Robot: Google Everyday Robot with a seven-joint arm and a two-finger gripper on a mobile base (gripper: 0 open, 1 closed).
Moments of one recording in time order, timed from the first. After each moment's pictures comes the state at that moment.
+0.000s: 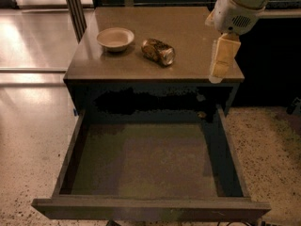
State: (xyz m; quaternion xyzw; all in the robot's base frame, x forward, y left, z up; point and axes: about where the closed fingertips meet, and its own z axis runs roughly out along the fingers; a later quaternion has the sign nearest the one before) arm 0.585 -0.161 0.949 -0.66 0.73 -0.02 0.17
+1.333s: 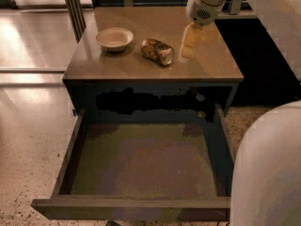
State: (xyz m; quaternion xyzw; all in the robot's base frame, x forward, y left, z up) arm 0.710 -0.125 0.925 -0.61 0.76 -0.04 0.22
